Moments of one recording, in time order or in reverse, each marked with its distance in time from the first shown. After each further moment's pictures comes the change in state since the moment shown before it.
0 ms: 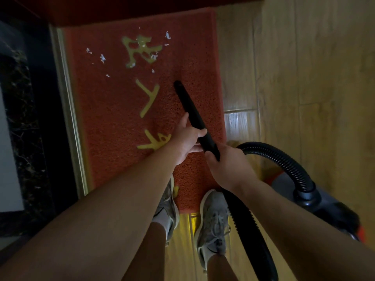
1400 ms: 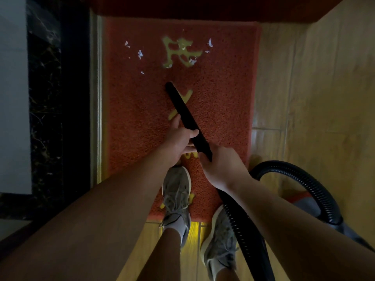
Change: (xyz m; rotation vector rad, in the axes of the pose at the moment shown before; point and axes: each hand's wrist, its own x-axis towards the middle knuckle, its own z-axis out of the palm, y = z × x) left_hand 0.023 0.014 -0.116 -0.168 0.100 0.015; right_hand 0.039 -0.097 0.044 -0.148 -0.112 -0.108
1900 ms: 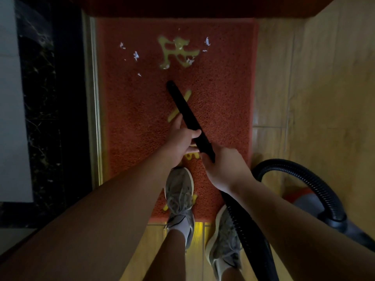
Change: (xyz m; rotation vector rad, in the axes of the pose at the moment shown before) left_hand 0.007 0.008 0.000 0.019 -0.046 0.002; right_hand 0.005 -0.001 0.002 0.022 0.037 0.010
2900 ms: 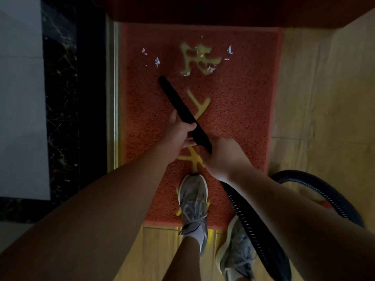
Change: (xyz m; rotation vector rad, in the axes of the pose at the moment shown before) left_hand 0.018 0.042 -0.058 -0.159 0.069 0.009; right_hand 0.048 -0.064 0.001 -0.052 -0.061 -0.041
